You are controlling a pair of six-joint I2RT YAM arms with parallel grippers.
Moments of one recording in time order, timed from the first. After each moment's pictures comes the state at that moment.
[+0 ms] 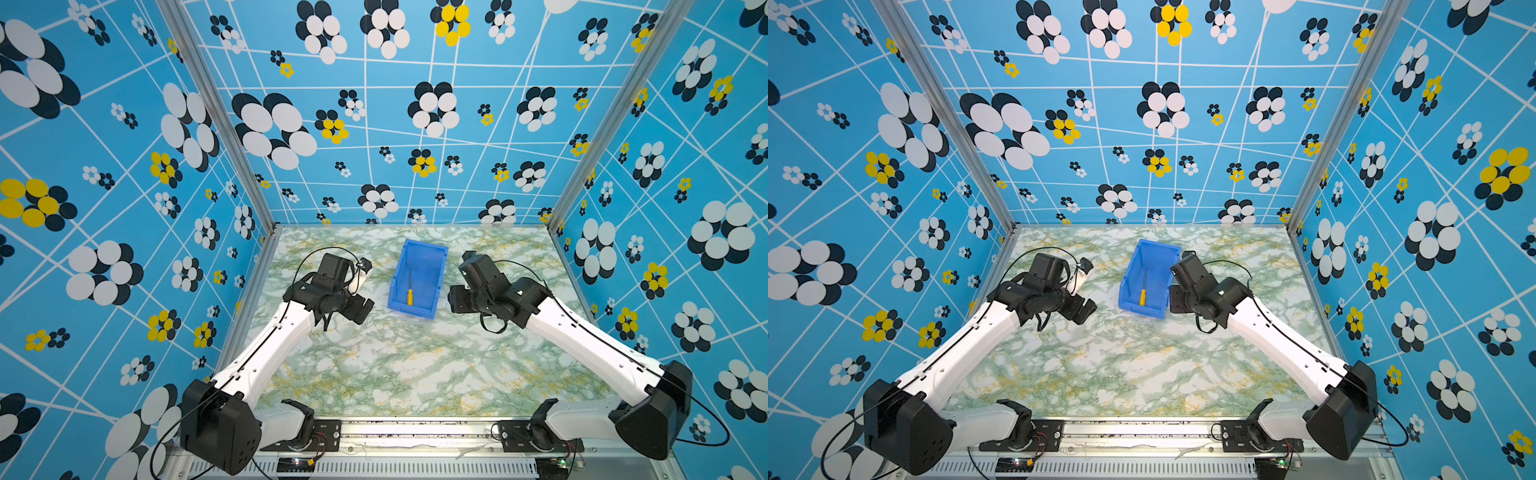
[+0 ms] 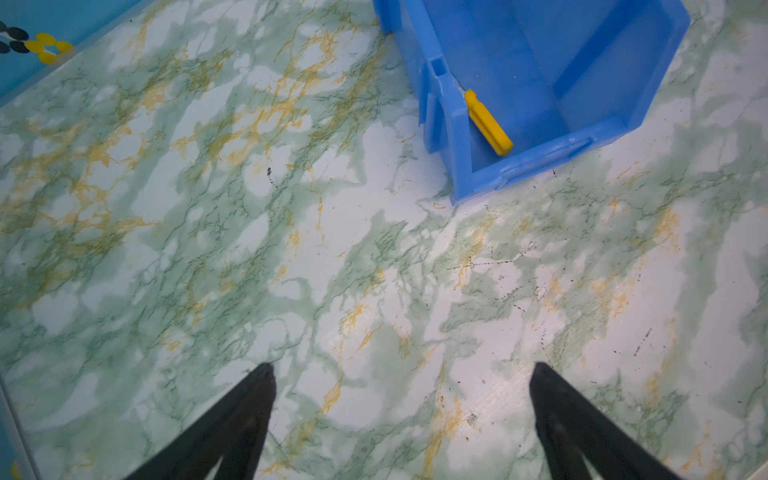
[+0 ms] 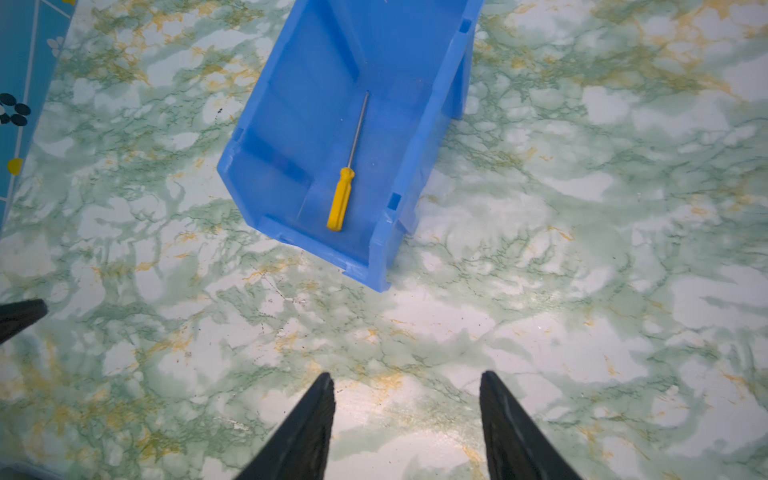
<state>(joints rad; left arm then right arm) -0.37 1.29 1.07 -0.73 0.10 0.24 0.70 1.29 1.17 -0.82 0.23 0.51</state>
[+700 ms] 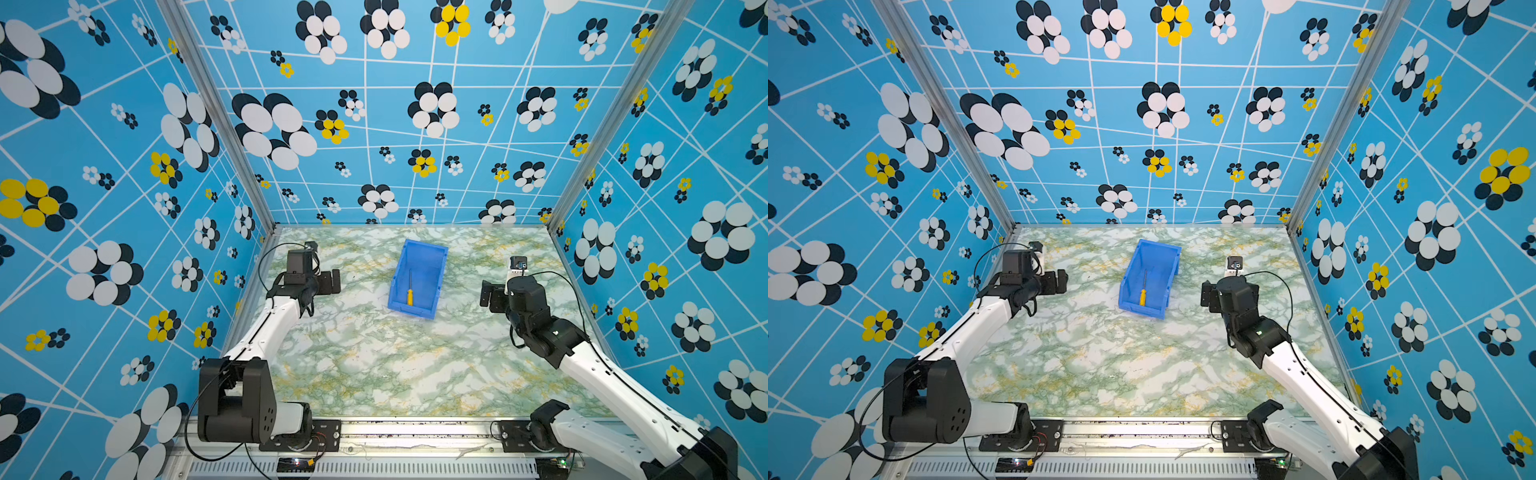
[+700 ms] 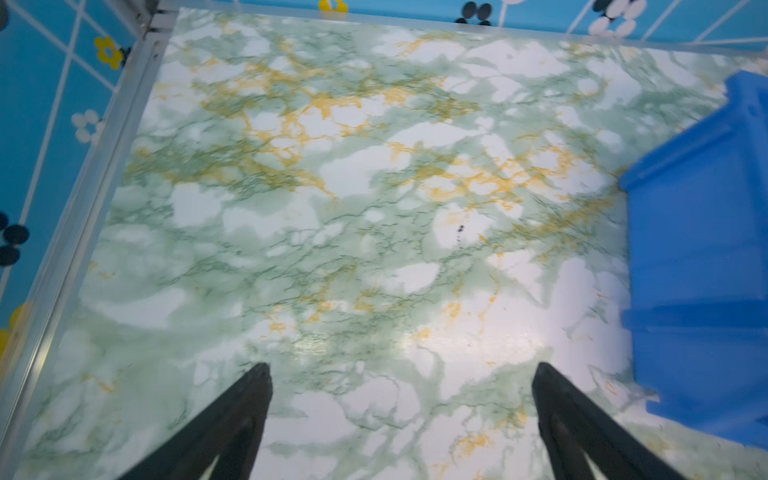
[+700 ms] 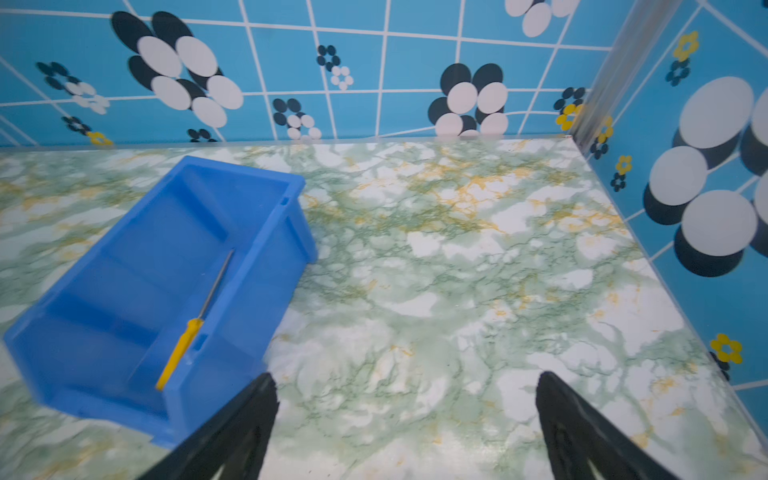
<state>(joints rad) 0.02 1.37 0.88 -0.22 0.07 -0.11 0.45 1.01 0.77 -0.29 0.50 0.23</state>
